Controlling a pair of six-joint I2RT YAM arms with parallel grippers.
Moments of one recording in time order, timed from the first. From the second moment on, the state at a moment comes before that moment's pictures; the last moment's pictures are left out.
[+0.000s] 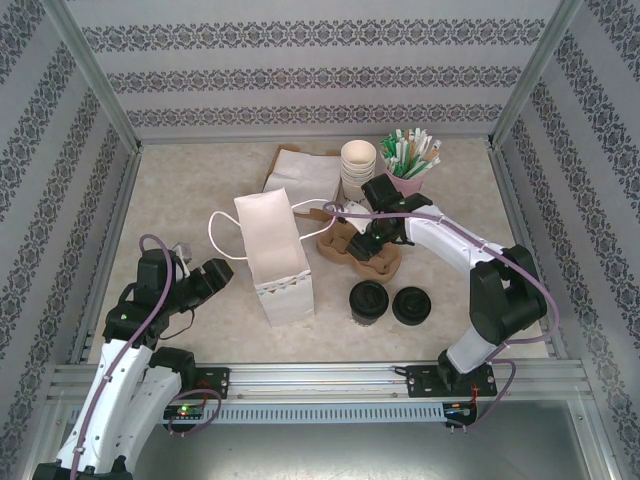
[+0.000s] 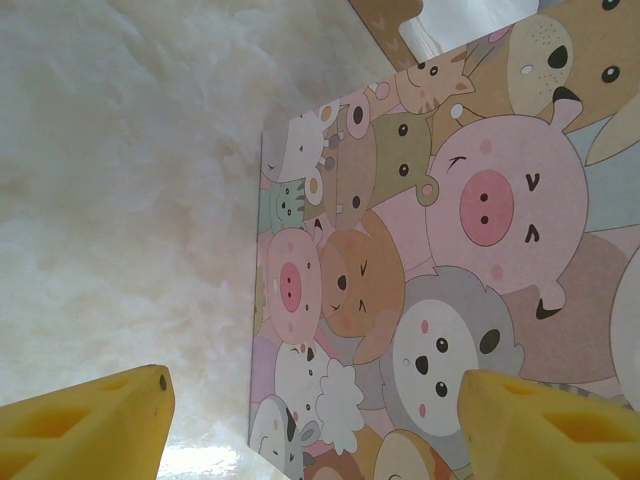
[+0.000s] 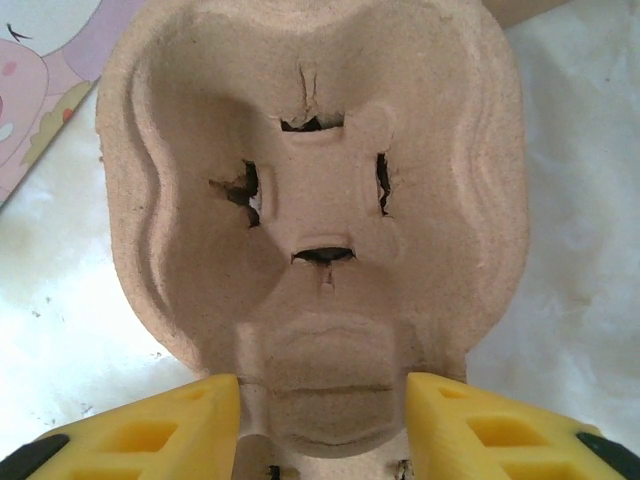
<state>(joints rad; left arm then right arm) -0.12 0.57 0.61 -0.81 0.32 -0.79 0.46 1.63 1.18 -0.75 -0.22 -0.42</state>
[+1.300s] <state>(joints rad) -0.12 0.57 0.63 -0.81 0.32 -0.79 0.47 1.62 1.17 -0.74 -0.18 -0.48</state>
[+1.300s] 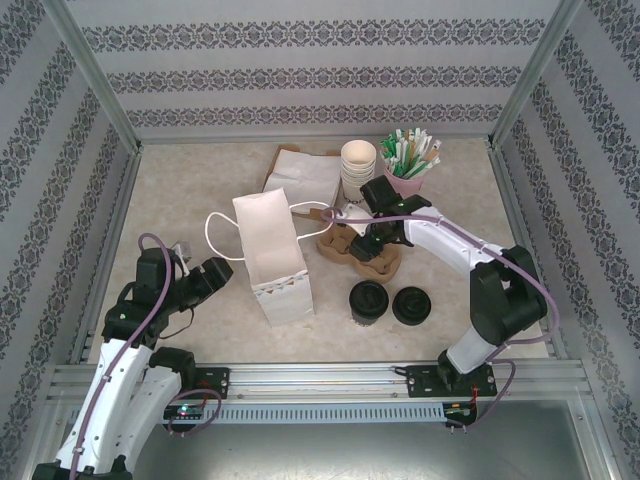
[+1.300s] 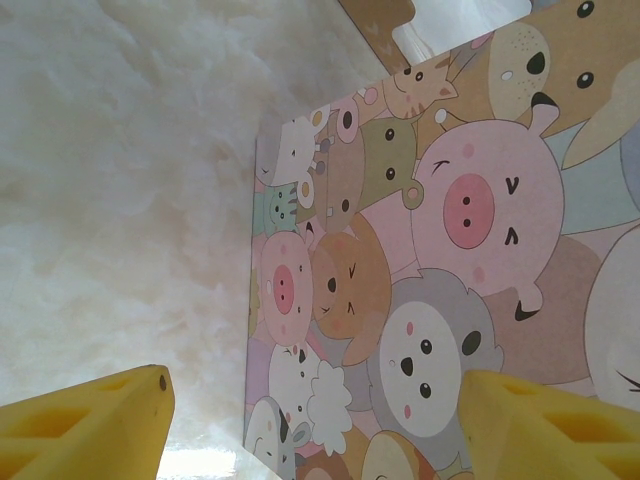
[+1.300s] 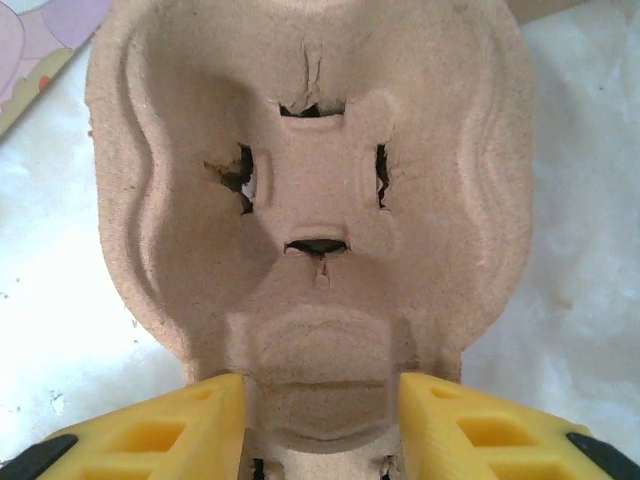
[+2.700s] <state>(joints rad) -0.12 0.57 0.63 -0.81 0.32 -0.79 0.43 1.63 1.17 -0.75 -0.27 -0.54</state>
